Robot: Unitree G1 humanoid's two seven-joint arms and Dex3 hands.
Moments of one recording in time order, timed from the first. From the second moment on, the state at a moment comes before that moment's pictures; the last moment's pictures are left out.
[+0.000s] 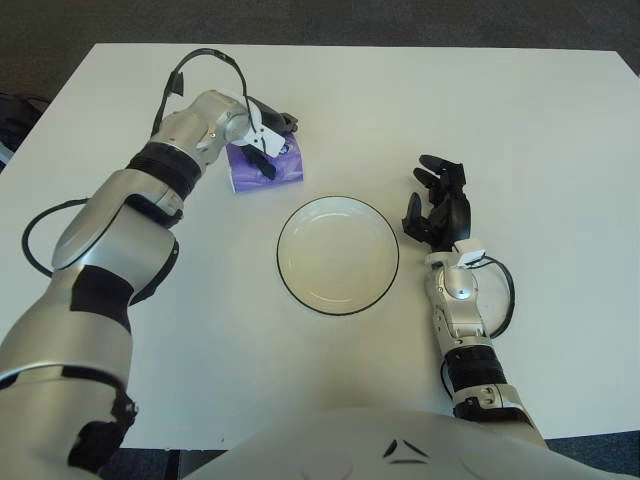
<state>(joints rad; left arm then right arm) -1.13 0.53 -0.73 0.91 0.82 -0.32 -0.39 -0.14 0.10 -0.02 0.31 -0.03 -0.53 -0.15</state>
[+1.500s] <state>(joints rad) -1.03 0.43 -0.66 1.14 0.81 -0.40 0.48 -0.14 0.10 -0.02 0.32 -0.03 -0.53 -0.16</state>
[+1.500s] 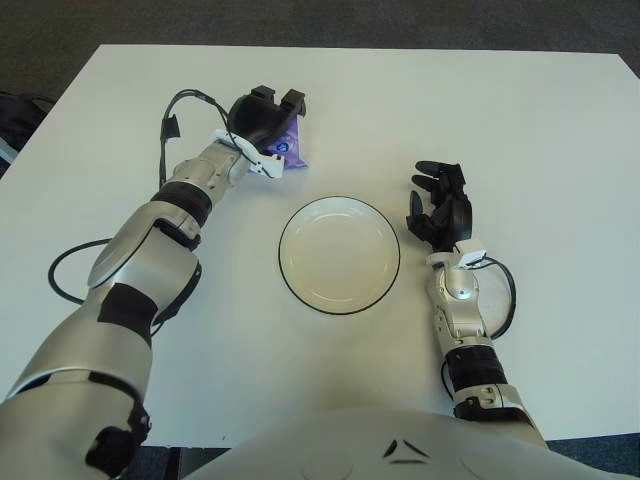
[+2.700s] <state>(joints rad) -0.81 0.63 -0.46 0.38 0.51 -0.62 -0.09 -0.13 0.10 -0.02 0.30 -0.04 -0.52 -0.17</state>
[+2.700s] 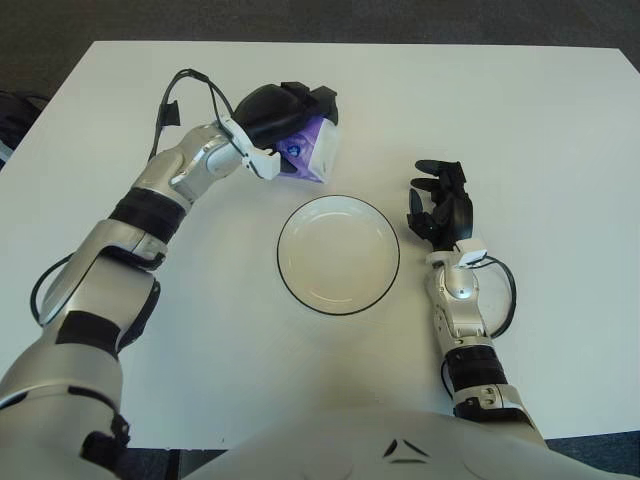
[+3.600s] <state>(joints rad) -0.66 0.66 -0.36 0.02 0.39 -0.63 -0.34 -0.13 0.10 -0.02 0.30 -0.04 -0.52 -0.17</state>
